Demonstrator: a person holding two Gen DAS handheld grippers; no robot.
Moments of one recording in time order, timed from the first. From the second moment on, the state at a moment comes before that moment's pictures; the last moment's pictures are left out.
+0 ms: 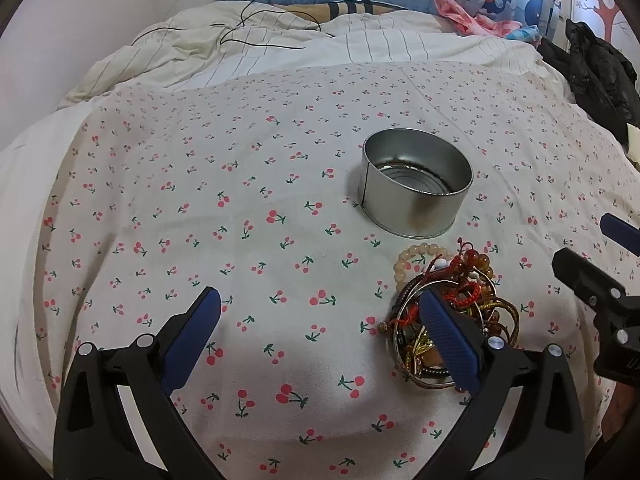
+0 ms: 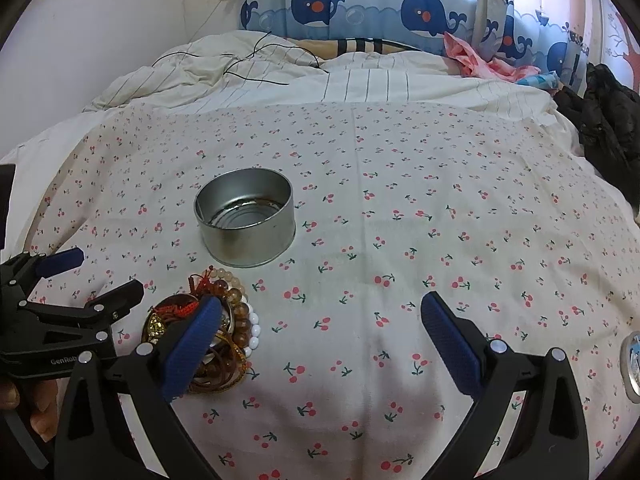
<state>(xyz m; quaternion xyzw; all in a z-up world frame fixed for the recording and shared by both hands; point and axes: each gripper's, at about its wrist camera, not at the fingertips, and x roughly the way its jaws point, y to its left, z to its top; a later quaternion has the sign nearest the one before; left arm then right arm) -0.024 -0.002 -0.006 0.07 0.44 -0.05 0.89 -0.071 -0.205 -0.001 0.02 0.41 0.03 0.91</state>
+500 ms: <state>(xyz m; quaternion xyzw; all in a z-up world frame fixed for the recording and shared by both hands) -0.024 -0.004 -0.006 0.07 0.44 -0.05 0.89 -0.070 -0.204 -0.002 0.02 0.41 0.03 0.91</state>
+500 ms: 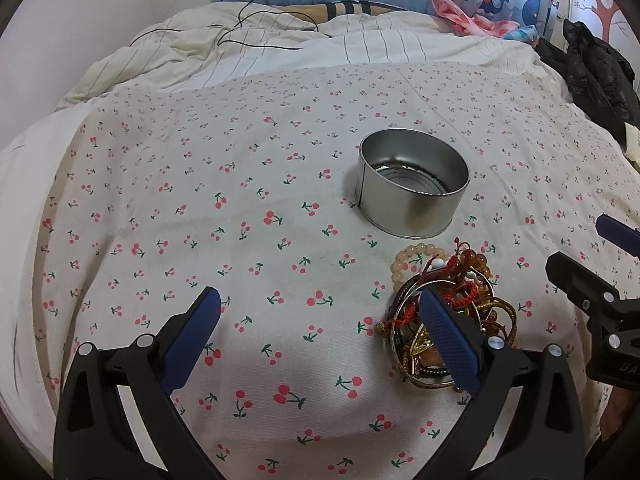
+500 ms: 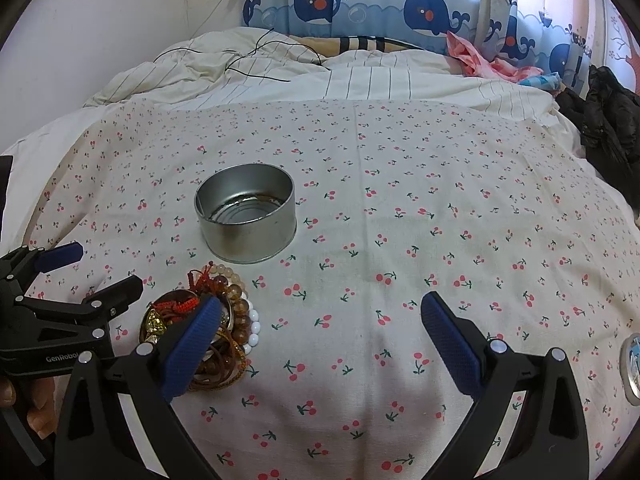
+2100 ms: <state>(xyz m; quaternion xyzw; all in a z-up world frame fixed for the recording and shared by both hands) -0.020 0.020 -0.018 0.06 0.47 -0.08 0.88 -0.078 -0.190 -0.025 -0.03 0.44 0.10 0.89</state>
